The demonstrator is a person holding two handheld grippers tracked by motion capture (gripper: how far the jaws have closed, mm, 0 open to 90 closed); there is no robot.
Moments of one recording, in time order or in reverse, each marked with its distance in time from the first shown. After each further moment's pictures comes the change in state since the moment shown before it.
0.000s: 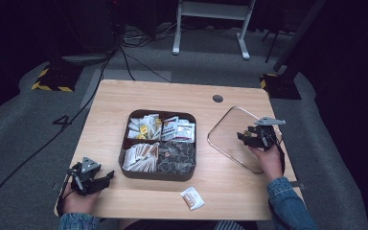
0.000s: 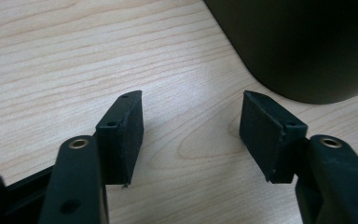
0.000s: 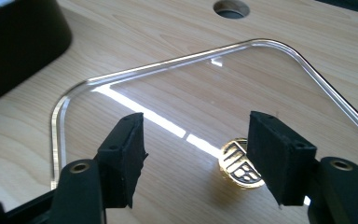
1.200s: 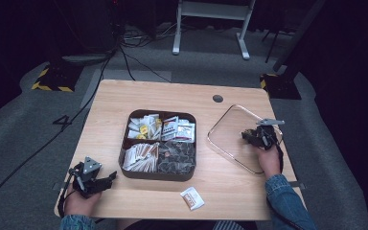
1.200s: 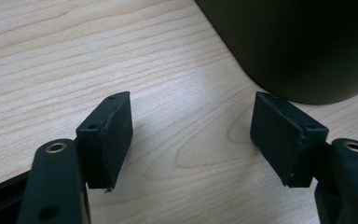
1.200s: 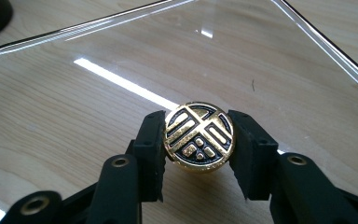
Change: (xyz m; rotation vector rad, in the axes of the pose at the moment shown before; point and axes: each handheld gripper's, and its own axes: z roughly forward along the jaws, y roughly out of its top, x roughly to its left) left arm 0.000 0.001 0.005 -0.007 -0.008 0.026; right arm -0.023 -0.017 0.020 0.052 -0.035 0.061
